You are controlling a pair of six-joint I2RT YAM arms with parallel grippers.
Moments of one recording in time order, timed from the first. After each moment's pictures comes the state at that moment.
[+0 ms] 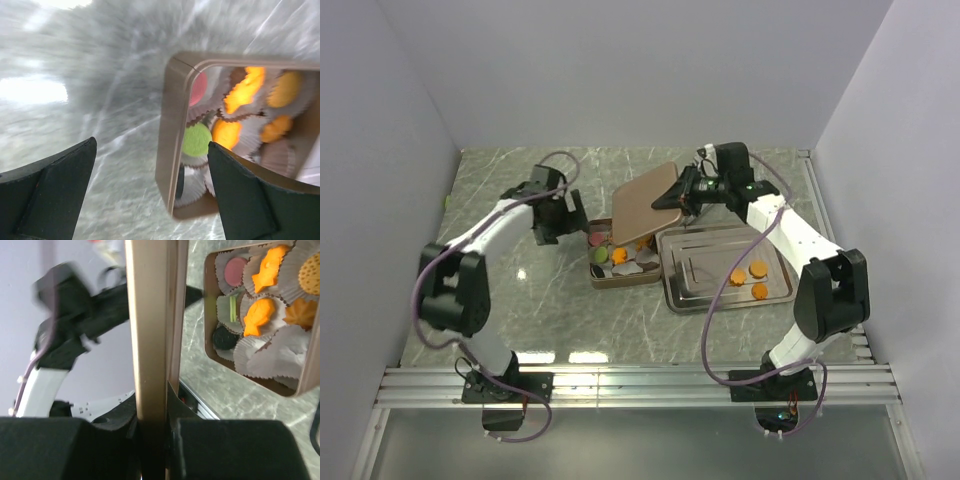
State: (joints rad) left arm -0.28 1.73 1.25 -0.60 0.06 -0.55; right arm 0.31 1.62 1.35 -0.36 -0.77 0.94
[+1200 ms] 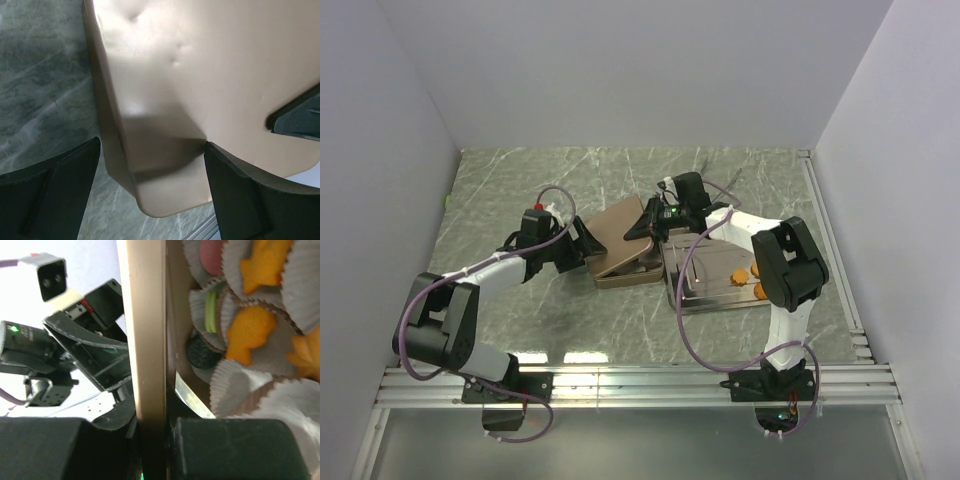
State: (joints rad) left arm -0.26 1.45 0.67 0.06 0.40 -0.75; right arm 0.46 1.91 1.22 0.01 -0.82 1.00
